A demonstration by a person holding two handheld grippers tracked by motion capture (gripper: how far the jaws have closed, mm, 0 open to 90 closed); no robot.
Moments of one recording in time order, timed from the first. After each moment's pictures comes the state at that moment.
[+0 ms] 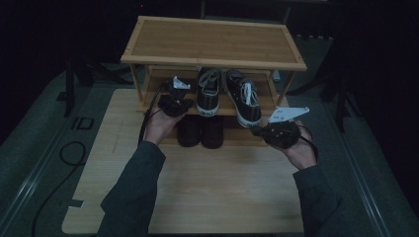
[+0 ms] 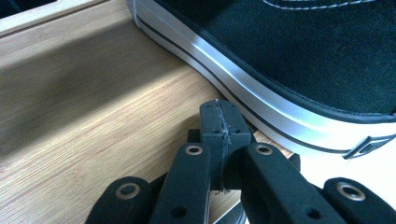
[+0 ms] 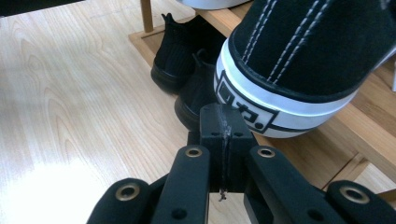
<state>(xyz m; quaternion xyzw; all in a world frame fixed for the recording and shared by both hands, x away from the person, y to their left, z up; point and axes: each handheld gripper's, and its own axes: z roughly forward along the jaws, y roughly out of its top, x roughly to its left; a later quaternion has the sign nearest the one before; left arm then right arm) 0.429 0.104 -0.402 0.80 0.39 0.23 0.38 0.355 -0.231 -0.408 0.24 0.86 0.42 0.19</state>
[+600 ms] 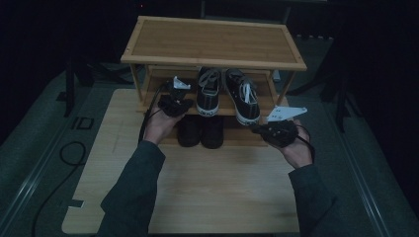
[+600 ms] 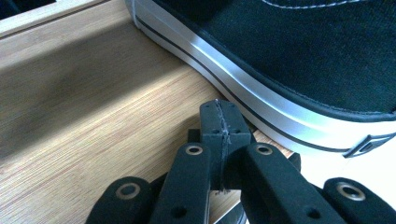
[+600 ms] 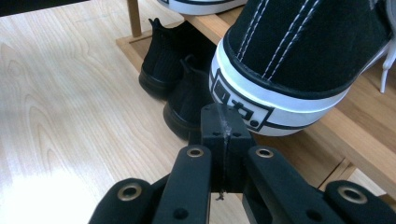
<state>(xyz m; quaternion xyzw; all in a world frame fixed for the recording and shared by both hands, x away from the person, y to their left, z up) 0.429 0.104 -0.402 0.81 0.39 0.23 0.38 0.360 -0.224 -0.411 0.24 0.85 0.42 0.21</state>
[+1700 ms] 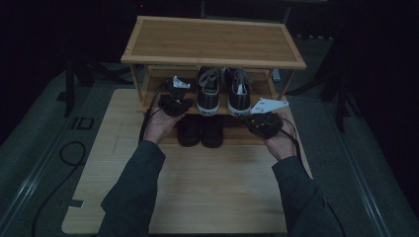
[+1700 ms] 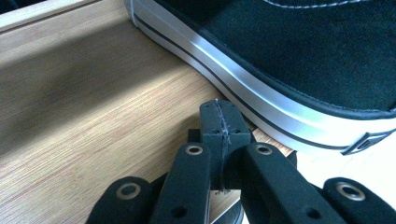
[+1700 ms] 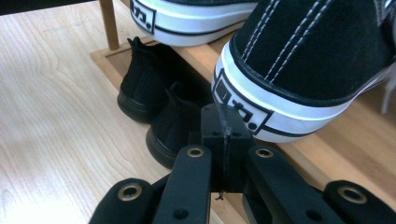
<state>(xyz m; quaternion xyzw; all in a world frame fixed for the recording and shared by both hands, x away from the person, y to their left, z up) 0.431 0.104 -0.402 0.80 0.40 0.23 0.38 0.380 -0.188 -0.410 0.25 0.84 0.41 0.25</state>
